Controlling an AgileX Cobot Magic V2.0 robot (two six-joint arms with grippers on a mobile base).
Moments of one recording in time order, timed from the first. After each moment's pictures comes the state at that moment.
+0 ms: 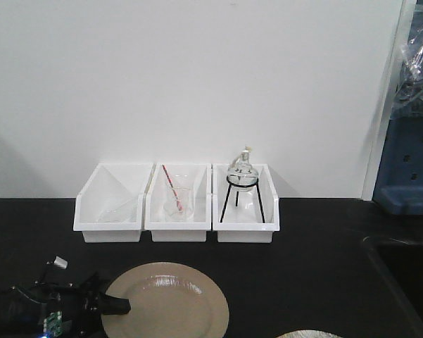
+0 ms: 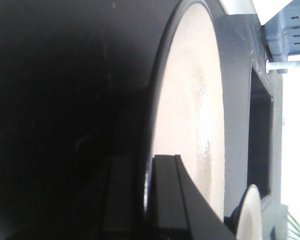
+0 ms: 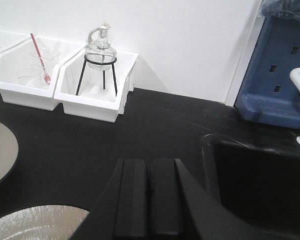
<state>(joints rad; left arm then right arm) -0.01 2.03 -1.07 -1.63 0.81 1.00 0.11 0.72 -0.48 -0.07 0.07 -0.08</state>
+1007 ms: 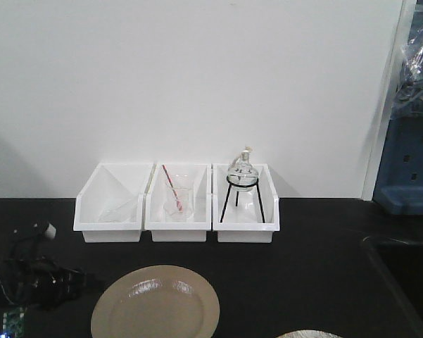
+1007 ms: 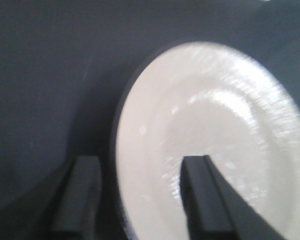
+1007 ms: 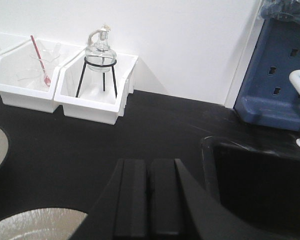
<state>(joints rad) -0.01 1.78 -1.07 -1.27 0.54 1.16 0.11 0.72 -0.48 -0.07 0.05 -0.08</state>
